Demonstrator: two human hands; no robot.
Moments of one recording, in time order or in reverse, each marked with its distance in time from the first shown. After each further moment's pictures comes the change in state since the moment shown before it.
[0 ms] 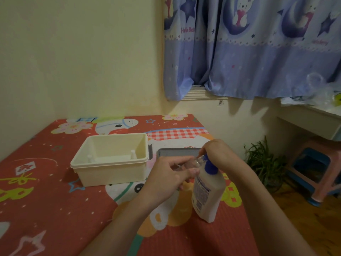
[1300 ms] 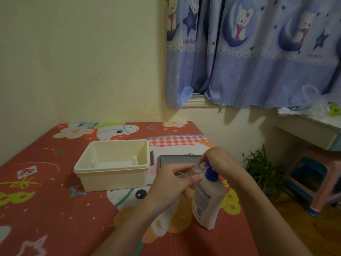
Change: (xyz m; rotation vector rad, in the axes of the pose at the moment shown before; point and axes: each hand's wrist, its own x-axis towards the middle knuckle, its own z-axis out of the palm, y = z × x) left_hand 0.001 -0.005 0.004 -0.071 -0.015 -0.015; right_hand -0.002 0.002 -0.003 0.241 -0.015 0.043
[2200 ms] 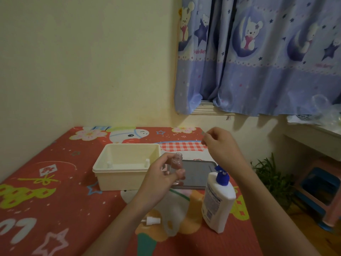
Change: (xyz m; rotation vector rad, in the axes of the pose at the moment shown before) left_hand -0.017 0.006 -0.049 -0.062 0.176 0.077; right_hand -0.023 -0.052 0.003 0.048 0.325 -0.378
